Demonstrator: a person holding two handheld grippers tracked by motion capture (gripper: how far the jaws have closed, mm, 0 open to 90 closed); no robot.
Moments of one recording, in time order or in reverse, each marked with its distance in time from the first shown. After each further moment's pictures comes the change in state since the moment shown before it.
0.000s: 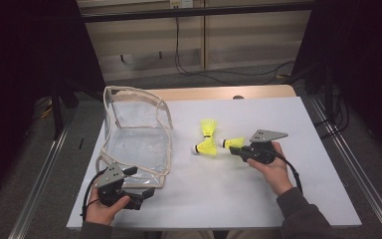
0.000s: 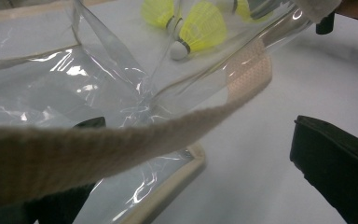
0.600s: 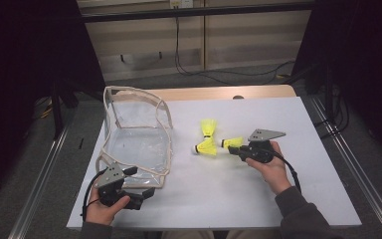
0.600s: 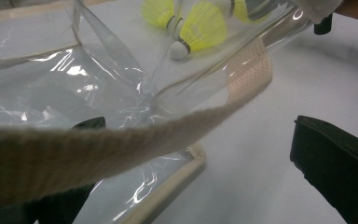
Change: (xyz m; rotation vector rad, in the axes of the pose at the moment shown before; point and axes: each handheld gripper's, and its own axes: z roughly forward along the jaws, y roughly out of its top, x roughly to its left) left arm 0.000 0.000 0.000 0.002 0.001 -0.001; right arm -0.001 0.002 0.004 0.004 0.007 0.002
